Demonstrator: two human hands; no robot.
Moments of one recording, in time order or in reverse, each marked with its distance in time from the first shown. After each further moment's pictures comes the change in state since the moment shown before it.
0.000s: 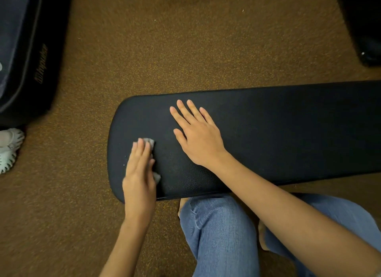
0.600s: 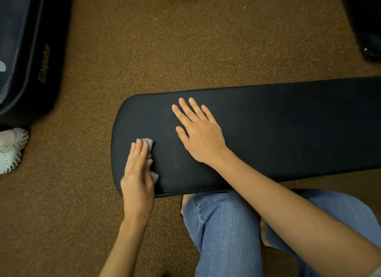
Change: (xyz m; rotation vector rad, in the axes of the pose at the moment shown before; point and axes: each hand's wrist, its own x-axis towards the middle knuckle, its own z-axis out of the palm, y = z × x) left_hand -0.004 -0.011 -0.007 -0.041 0.026 0.018; right_hand 0.000 -0.001 0.001 0.016 0.002 0.001
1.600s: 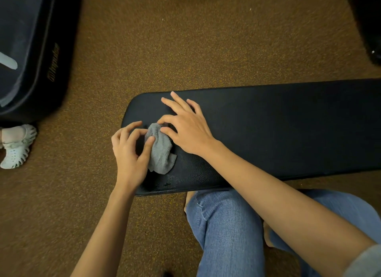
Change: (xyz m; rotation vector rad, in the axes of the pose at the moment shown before) left_hand 0.056 -0.010 -0.025 0.015 -0.078 -0.048; right_hand 0.026 -0.032 -0.006 0.253 0.070 -0.179
